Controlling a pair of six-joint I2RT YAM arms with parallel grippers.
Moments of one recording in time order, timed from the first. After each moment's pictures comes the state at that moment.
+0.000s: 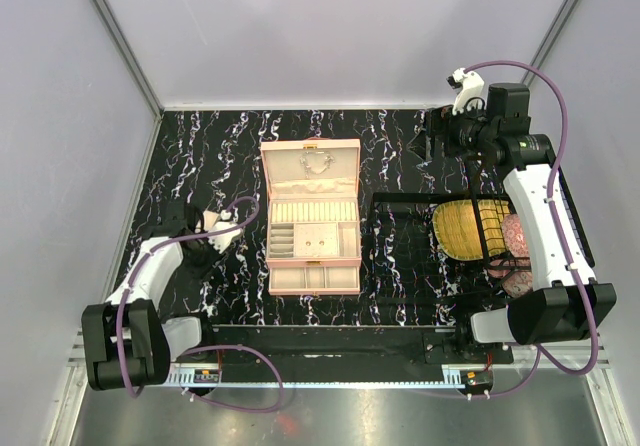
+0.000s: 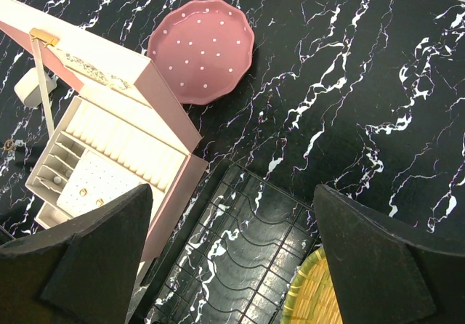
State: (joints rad) left arm 0.10 1.13 0.59 -0.81 0.18 0.85; right arm 0.08 1.38 1.51 -0.69 -0.50 -0.05
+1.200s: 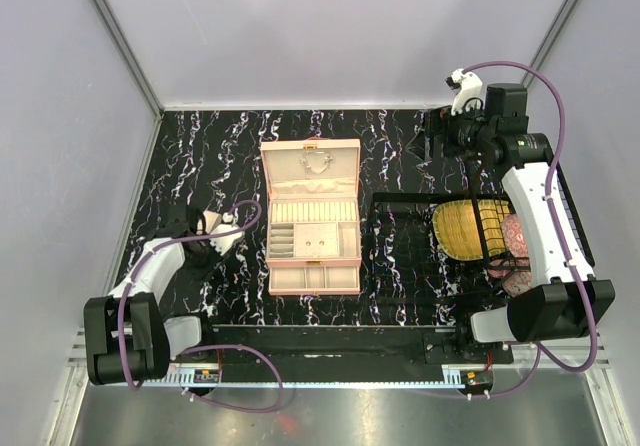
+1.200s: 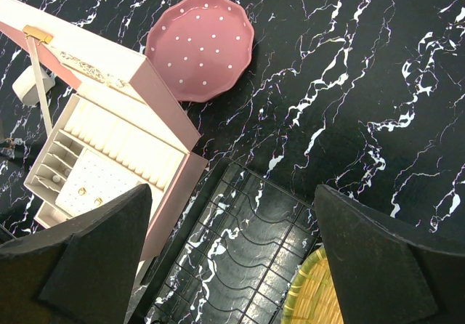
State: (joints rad) left arm 0.10 1.17 0.56 -0.73 0.18 0.87; right arm 0.08 1.39 1.51 -0.69 -0.50 -0.05
